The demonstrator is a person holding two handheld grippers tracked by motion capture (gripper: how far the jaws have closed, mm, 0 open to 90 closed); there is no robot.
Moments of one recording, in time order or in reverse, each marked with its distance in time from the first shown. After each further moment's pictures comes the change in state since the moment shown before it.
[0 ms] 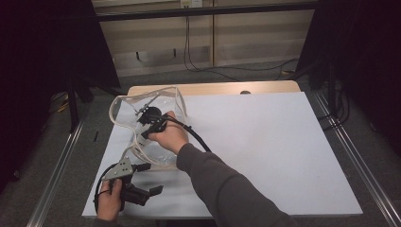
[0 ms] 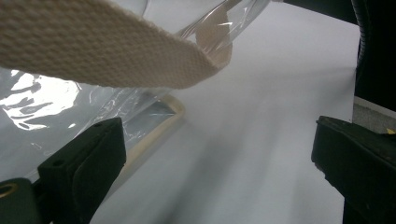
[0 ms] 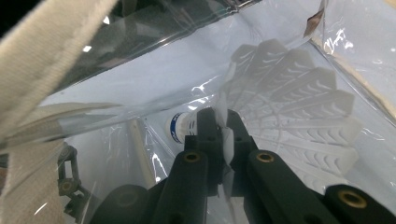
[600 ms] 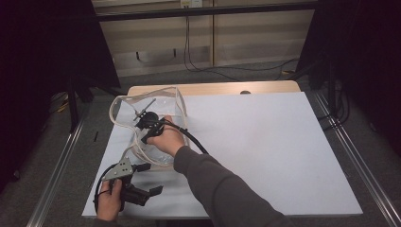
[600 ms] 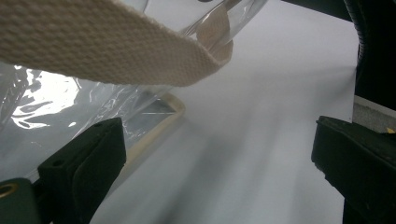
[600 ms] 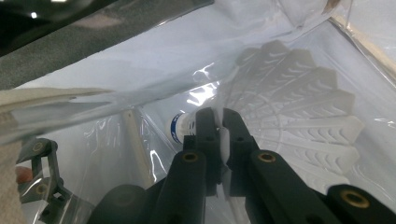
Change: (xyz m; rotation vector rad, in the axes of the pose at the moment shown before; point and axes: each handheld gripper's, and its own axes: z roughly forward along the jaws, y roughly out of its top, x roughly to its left) left arm 0.000 0.000 -0.001 0.012 0.003 0.010; right arm 0.002 -0.005 0.021 0.062 0.003 -0.003
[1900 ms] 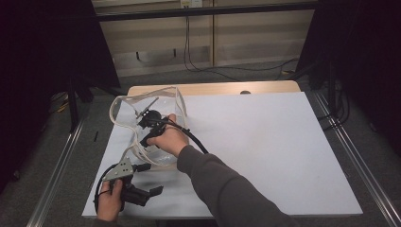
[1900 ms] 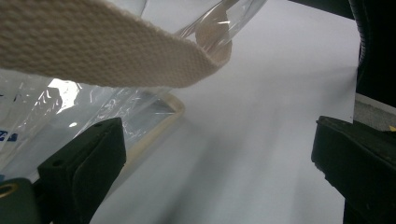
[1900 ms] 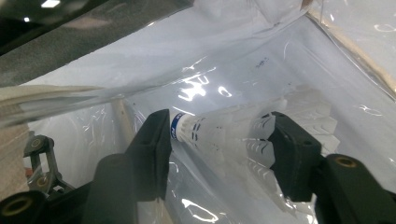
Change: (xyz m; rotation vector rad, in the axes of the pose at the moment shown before) left arm -0.002 0.001 0.001 -0.006 0.005 0.002; right arm 0.000 -0.002 -0.013 0.002 -0.048 0.028
